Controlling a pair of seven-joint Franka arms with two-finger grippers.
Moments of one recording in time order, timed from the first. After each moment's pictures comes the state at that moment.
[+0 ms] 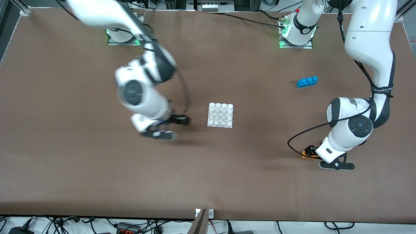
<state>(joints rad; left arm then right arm) -0.07 0.69 0.03 -1.59 0.10 2.41 -0.02 0.32 0.57 0.13 -1.37 0.09 1.97 0.53</state>
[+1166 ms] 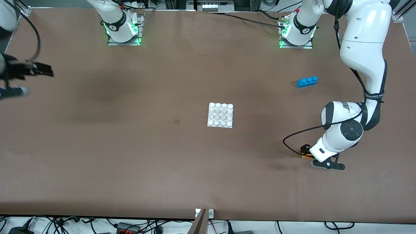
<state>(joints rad) -0.06 0.75 0.03 -1.60 0.08 2.44 0.04 -0.02 0.11 -0.06 -1.50 -0.11 1.32 -0.23</state>
